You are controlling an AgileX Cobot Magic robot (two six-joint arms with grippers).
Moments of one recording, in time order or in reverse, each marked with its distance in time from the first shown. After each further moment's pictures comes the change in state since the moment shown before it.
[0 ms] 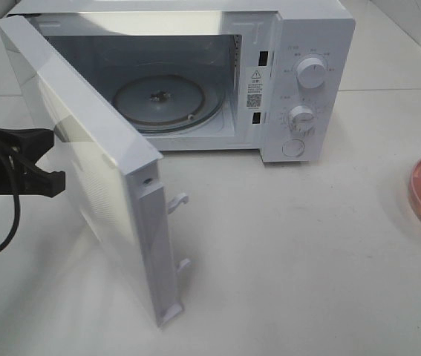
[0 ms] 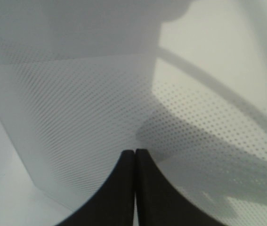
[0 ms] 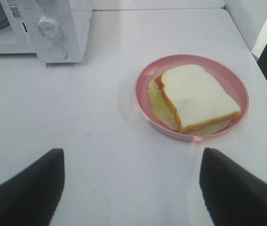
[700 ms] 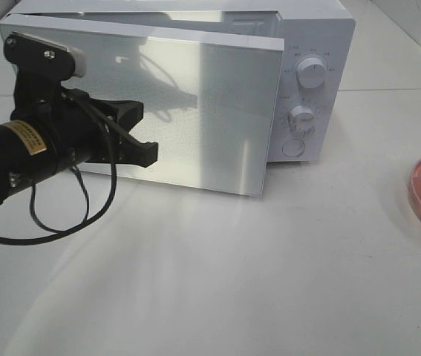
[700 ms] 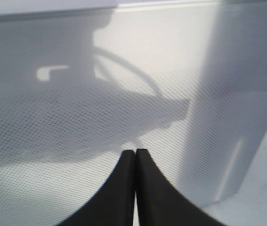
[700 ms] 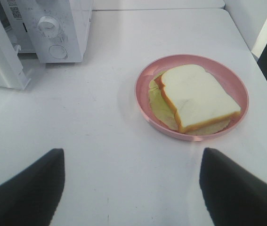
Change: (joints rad) left arm -0.237 0.149 -0.247 -0.108 0.025 0.002; right arm 0.000 0.000 0.000 0.000 0.000 0.000
